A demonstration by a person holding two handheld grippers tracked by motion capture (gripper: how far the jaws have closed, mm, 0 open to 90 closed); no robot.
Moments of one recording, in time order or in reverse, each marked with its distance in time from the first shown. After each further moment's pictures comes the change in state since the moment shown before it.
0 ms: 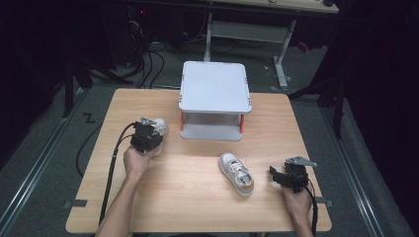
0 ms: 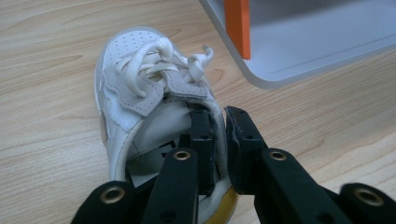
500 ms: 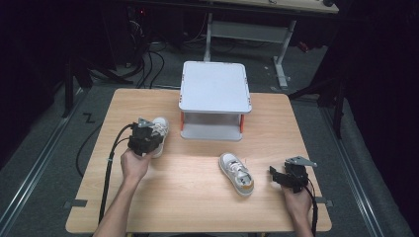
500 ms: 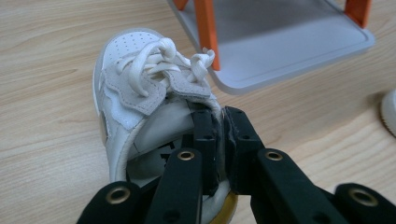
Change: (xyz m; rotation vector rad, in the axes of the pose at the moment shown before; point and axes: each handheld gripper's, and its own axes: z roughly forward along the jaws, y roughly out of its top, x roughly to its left) left arm -0.018 0.000 -0.037 -0.064 -0.042 0.006; right arm 0.000 0.000 0.000 0.000 0.001 0.000
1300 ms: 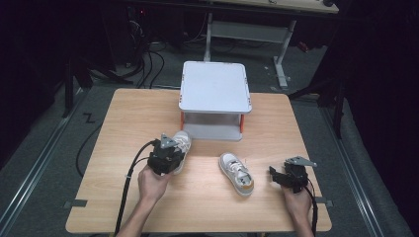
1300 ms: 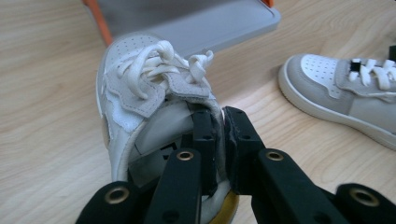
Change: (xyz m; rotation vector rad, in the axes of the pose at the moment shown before) left arm -0.081 -0.018 -0.009 0.008 -0.086 0.092; right arm 0.000 0.000 0.000 0.000 0.006 -0.006
